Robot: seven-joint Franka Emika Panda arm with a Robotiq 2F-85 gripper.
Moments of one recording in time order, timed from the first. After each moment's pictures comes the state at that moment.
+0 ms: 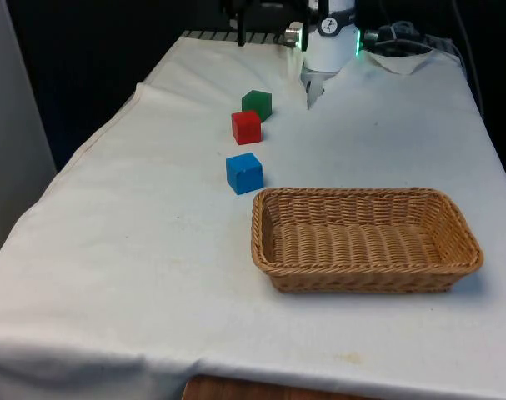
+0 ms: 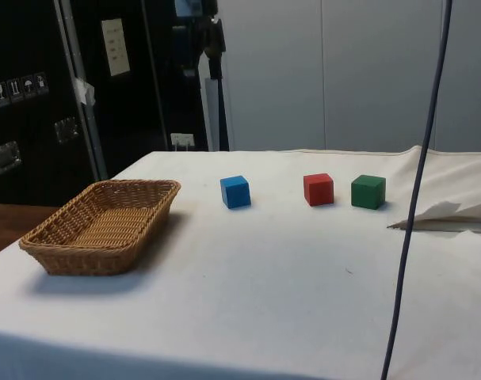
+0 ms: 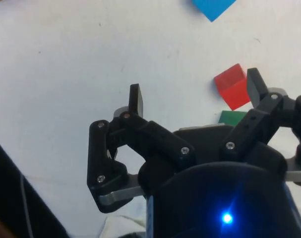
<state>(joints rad) 0.32 0.11 -0.45 -2.01 0.02 2.13 -0.08</state>
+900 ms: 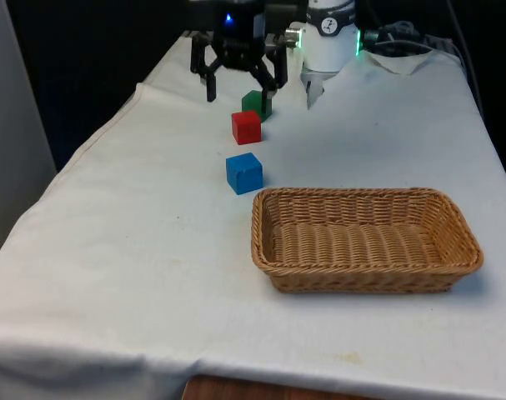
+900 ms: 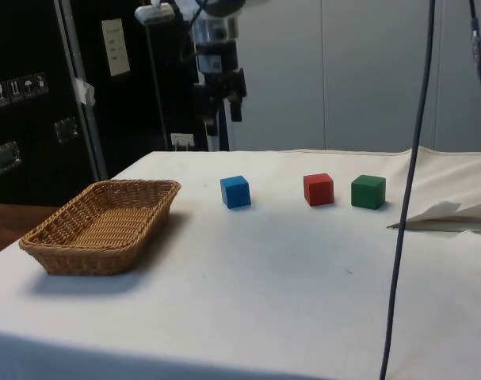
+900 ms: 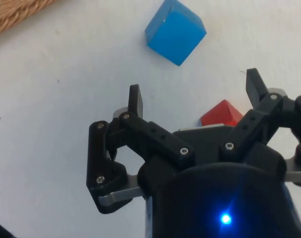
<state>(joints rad) 0.30 0.26 -0.52 -2.12 0.10 2.39 -0.08</state>
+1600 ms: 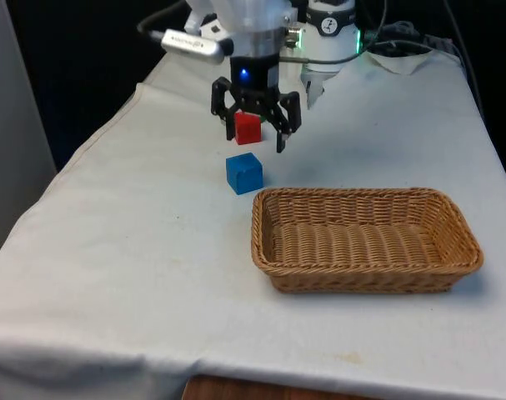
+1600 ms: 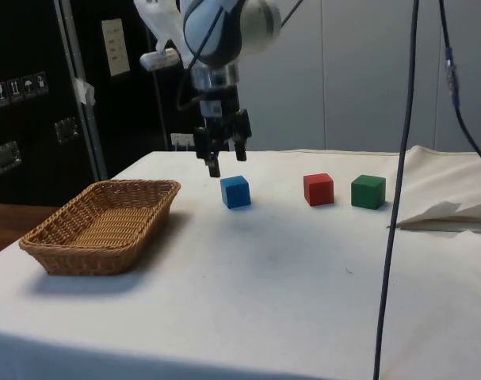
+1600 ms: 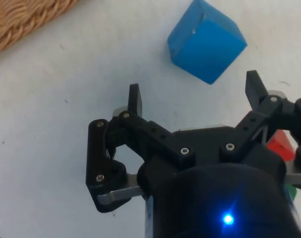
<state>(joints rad) 0.30 0.41 -0.48 -2.13 0.23 2.47 -0.06</state>
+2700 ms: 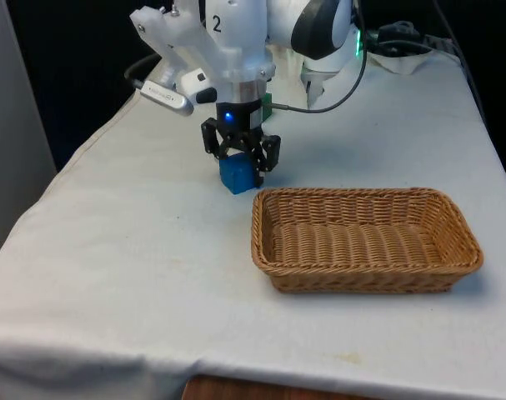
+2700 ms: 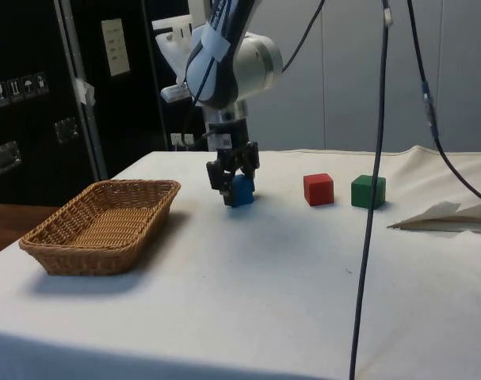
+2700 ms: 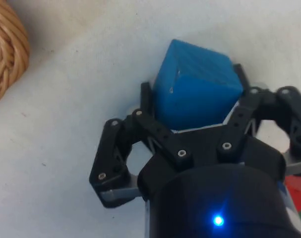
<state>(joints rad) 0.27 0.59 -0.48 -2.09 0.39 2.55 -0.16</state>
